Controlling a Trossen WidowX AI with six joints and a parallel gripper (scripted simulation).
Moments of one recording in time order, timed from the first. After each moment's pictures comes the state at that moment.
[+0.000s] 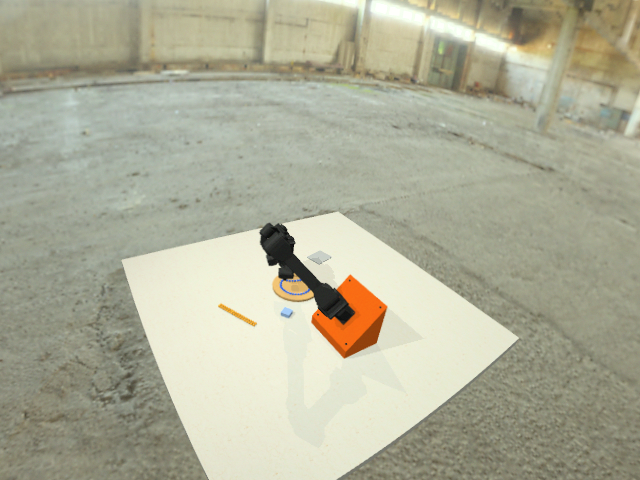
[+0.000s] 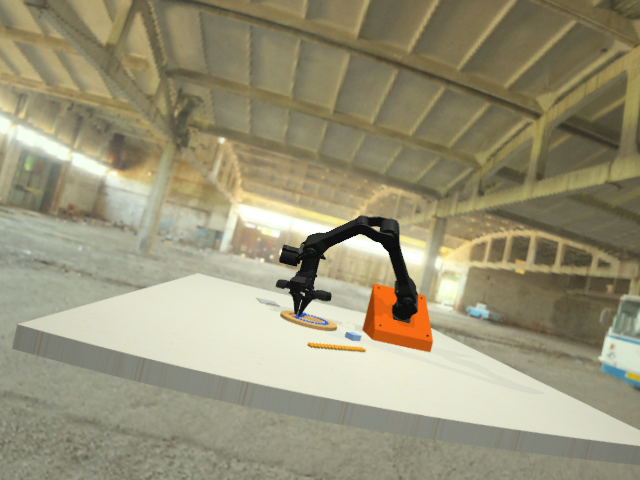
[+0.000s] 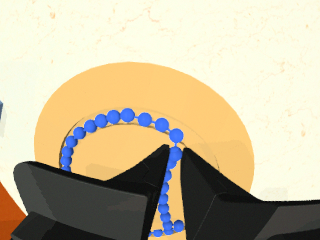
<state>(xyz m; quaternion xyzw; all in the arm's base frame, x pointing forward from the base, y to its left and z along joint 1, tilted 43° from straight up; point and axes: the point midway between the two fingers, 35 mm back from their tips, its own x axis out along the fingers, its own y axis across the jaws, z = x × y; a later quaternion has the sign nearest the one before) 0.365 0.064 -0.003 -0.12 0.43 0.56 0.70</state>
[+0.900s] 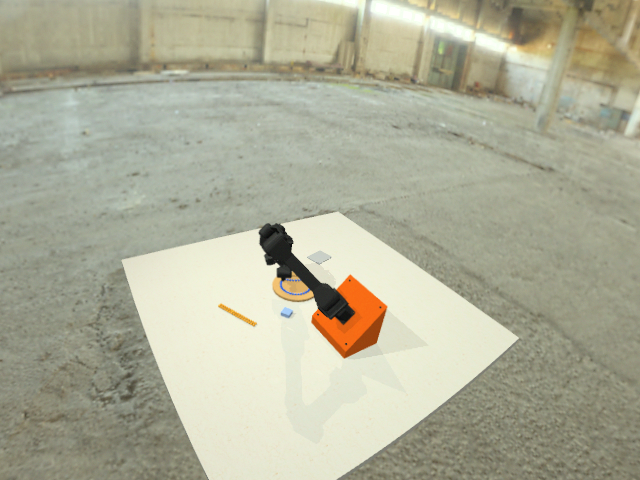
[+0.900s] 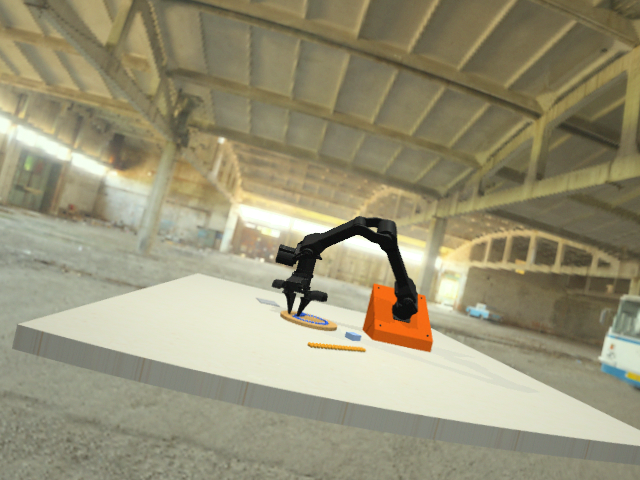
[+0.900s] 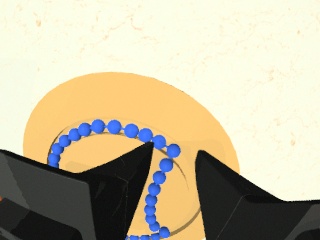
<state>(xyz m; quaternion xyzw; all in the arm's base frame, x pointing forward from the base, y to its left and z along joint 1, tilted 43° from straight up) 0.378 0.069 -0.003 -0.13 0.42 0.56 0.70</state>
